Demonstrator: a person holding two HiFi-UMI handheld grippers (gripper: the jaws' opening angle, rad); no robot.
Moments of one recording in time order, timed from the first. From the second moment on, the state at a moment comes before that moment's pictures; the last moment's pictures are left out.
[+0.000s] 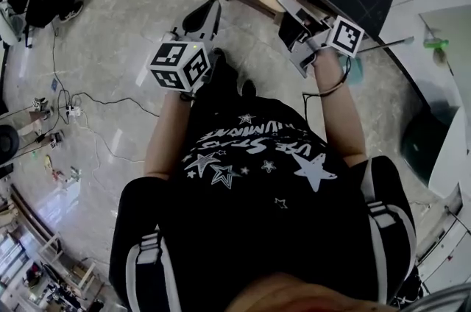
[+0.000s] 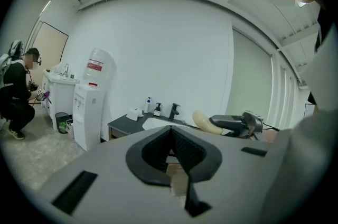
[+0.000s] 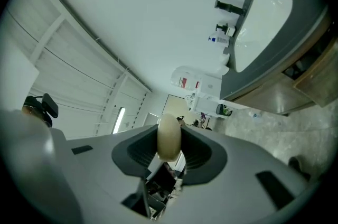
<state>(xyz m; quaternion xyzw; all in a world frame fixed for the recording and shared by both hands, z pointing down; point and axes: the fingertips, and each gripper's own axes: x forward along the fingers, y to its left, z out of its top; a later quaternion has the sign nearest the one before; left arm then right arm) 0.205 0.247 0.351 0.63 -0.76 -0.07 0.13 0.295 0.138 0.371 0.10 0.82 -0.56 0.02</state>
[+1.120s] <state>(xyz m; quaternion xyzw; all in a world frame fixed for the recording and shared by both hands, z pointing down) 0.020 0.126 0.353 0.68 -0.72 -0.07 0.14 0.130 0.035 0.371 0.04 0.83 -0.55 0.03</state>
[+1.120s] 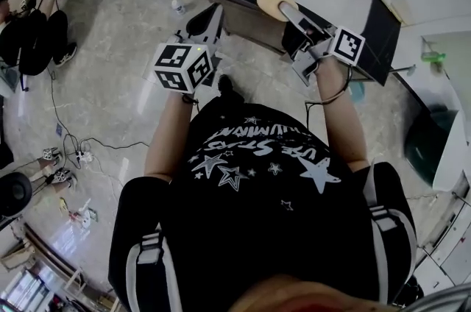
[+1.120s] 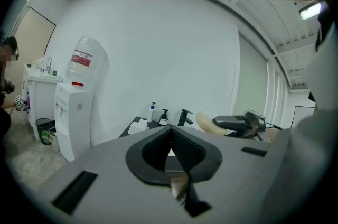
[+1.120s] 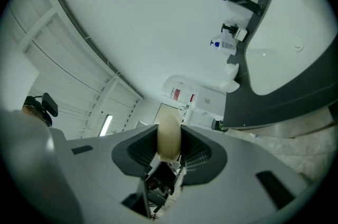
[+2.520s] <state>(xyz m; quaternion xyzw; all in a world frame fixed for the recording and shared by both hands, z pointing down) -0.107 0.065 0.369 0.72 -0.67 -0.08 0.18 0.014 -0.037 0.384 -0.05 0.82 -0.56 0.06</state>
